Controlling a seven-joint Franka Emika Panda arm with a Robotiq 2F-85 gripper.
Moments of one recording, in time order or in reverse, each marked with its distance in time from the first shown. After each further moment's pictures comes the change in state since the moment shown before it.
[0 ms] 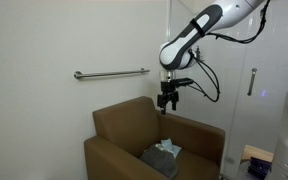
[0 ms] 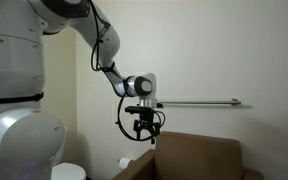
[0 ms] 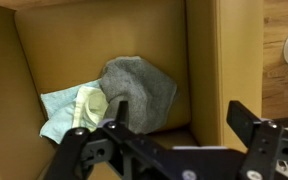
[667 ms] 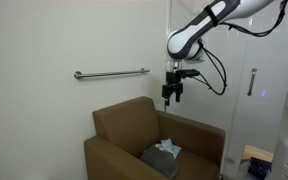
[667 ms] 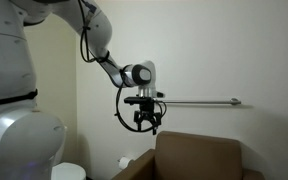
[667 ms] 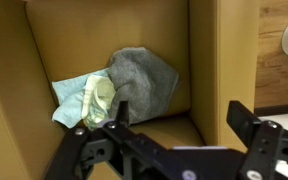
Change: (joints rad) arm -0.008 -0.139 -0.027 -0.037 -0.022 -0.038 -0.021
